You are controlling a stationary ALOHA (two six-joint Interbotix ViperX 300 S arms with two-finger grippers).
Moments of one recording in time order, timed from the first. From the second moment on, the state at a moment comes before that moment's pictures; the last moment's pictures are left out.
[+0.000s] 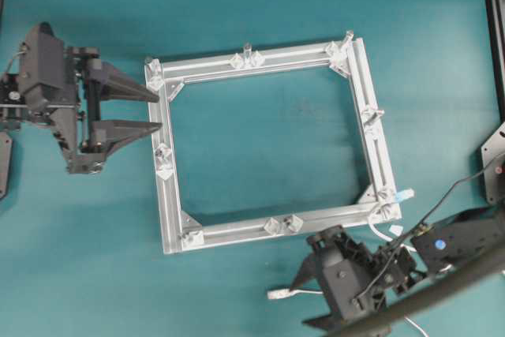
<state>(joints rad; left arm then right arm) 0.12 -0.53 1.12 -0.06 -0.24 -0.03 0.44 0.13 0.75 -0.14 -0.19 0.24</state>
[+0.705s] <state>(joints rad) 0.11 -0.59 1.14 -0.06 -0.23 -0.03 0.39 0.24 0.67 -0.12 -0.07 0.27</state>
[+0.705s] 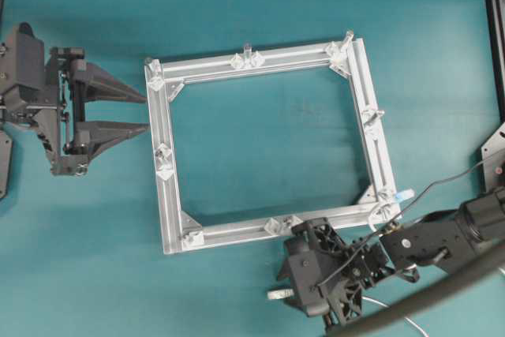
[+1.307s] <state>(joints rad) 0.11 -0.60 1.16 -0.06 -0.23 -0.03 0.39 0.10 0.65 -0.13 0.08 0.28</state>
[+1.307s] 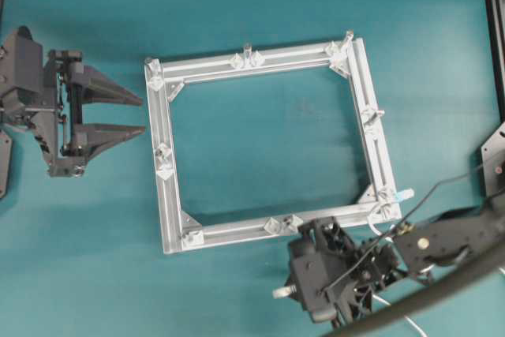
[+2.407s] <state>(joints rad) 0.10 -0.60 1.17 -0.06 -0.23 -0.03 0.04 0.12 0.47 -0.39 0.33 0.64</state>
